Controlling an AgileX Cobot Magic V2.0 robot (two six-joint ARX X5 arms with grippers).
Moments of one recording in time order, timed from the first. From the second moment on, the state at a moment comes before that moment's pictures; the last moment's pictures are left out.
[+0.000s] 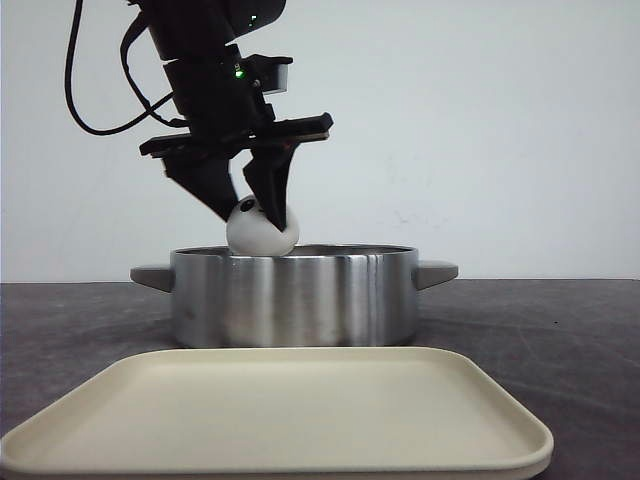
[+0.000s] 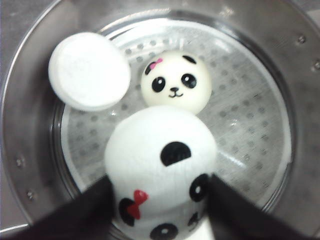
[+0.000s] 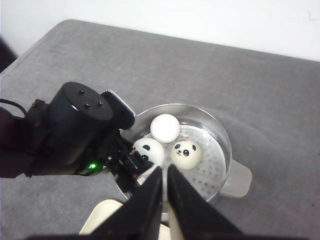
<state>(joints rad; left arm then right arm) -0.62 1.74 1.38 -0.58 -0.13 -0.17 0.71 1.24 1.66 -0.93 0.08 0.30</state>
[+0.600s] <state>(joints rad) -0.63 1.57 1.38 -0.62 -0.15 -0.21 0.75 1.23 1.65 -0.92 0.28 0.29</state>
